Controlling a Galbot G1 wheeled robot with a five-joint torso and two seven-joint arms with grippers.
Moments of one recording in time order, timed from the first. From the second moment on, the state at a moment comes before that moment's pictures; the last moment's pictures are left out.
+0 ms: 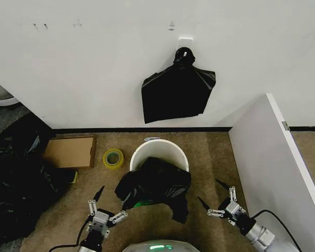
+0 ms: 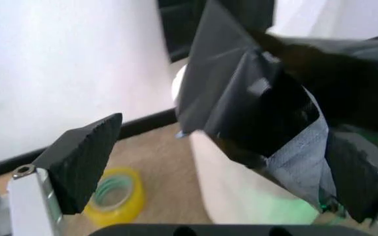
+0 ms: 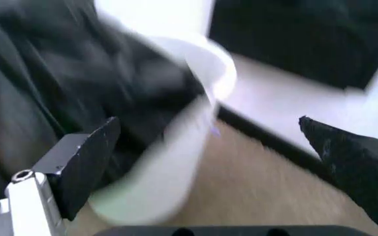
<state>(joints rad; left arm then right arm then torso) 1.80 -1.05 -0.31 -2.00 0.03 -0.52 -0.18 -1.61 0.89 0.41 1.82 0.21 0.63 -0.28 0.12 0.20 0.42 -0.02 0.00</state>
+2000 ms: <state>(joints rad) 1.80 -1.08 -0.30 -1.98 0.16 -0.49 -0.22 -1.72 1.08 0.17 1.98 -0.54 0.29 0.32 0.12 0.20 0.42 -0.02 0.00</state>
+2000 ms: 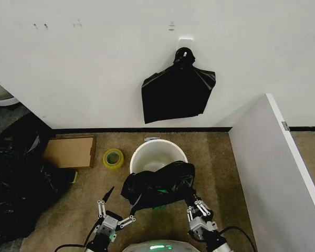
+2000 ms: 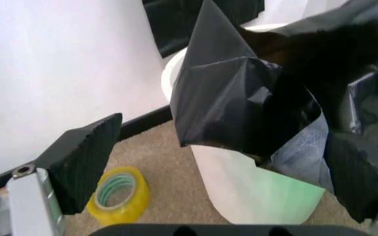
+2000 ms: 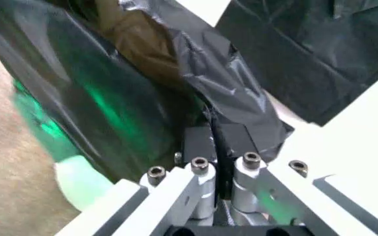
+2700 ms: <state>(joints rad) 1.74 -1.12 -0.29 -1.83 0.10 -0.60 -0.14 -1.71 1.01 0.18 2.08 -0.23 0.31 0.13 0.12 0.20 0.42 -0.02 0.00</state>
